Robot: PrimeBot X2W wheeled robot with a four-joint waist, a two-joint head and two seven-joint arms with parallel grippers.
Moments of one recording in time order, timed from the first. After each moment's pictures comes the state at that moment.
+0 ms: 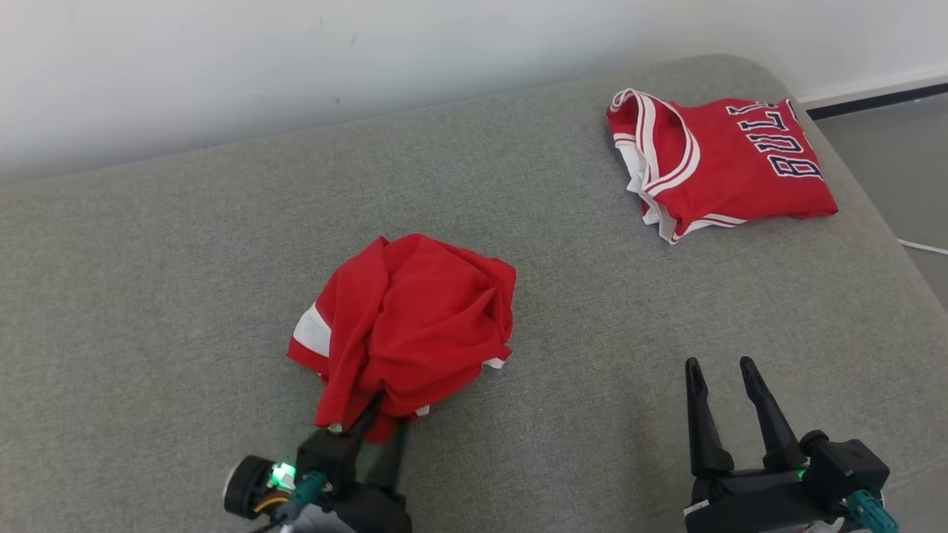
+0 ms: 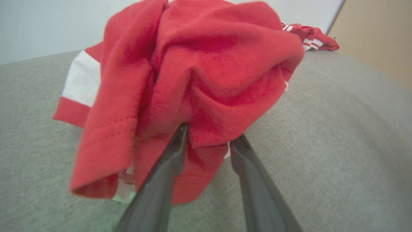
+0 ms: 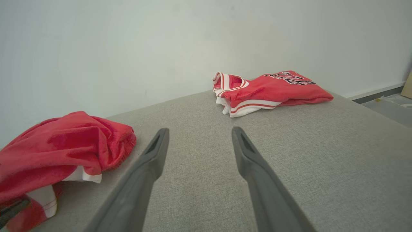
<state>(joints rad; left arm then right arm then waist) -0.28 0.05 -0.33 0.54 -0.15 -0.12 -0.26 -0.04 -0.05 0.01 0.14 0.23 0.13 -0.26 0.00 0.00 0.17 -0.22</state>
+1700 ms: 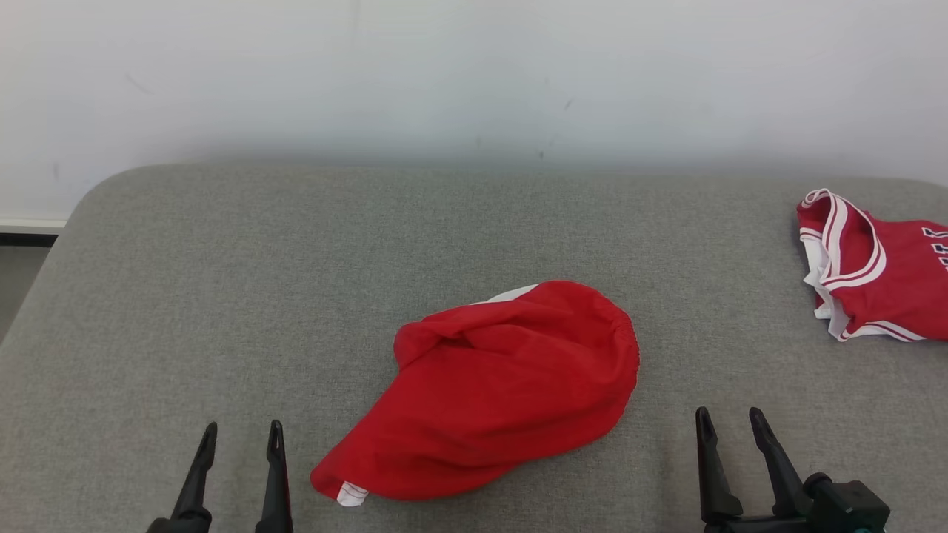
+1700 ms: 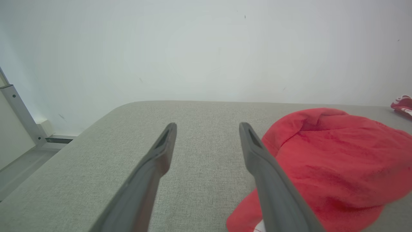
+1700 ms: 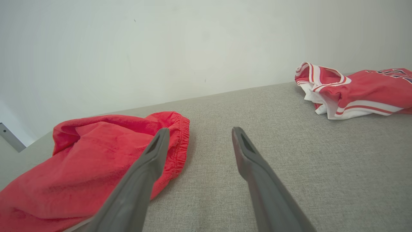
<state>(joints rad) 0.04 0.09 -0.04 0.09 -0.13 -0.04 -0.26 0.04 -0.05 -0.02 0.18 0.23 0.13 -0.26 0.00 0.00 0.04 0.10</state>
